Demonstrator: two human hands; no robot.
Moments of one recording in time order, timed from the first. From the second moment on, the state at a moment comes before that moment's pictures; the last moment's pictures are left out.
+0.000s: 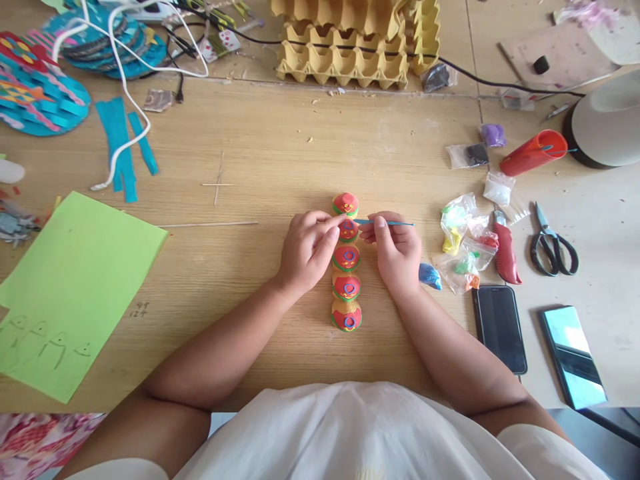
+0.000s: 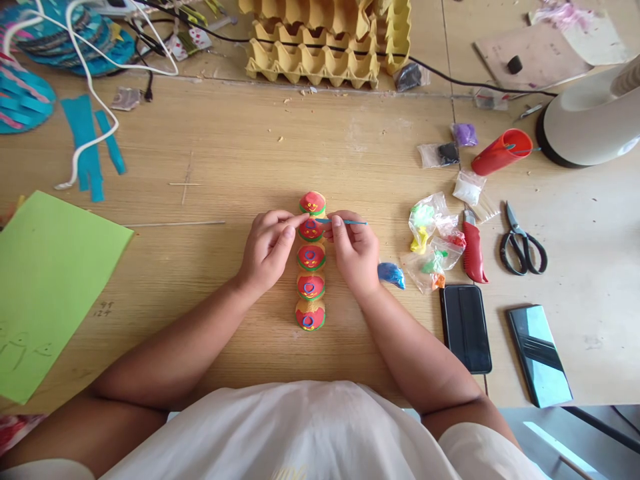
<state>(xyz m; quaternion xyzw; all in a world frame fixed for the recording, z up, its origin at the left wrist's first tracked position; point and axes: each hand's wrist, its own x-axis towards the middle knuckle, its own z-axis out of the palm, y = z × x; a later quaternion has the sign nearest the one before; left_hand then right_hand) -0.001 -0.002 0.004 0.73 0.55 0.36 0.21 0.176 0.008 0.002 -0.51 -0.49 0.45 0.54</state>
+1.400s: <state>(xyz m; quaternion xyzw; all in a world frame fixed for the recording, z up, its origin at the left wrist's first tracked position) 0.000 -0.003 0.002 0.72 0.54 0.39 0.19 0.180 0.006 -0.006 -0.48 -0.58 0.40 0.52</state>
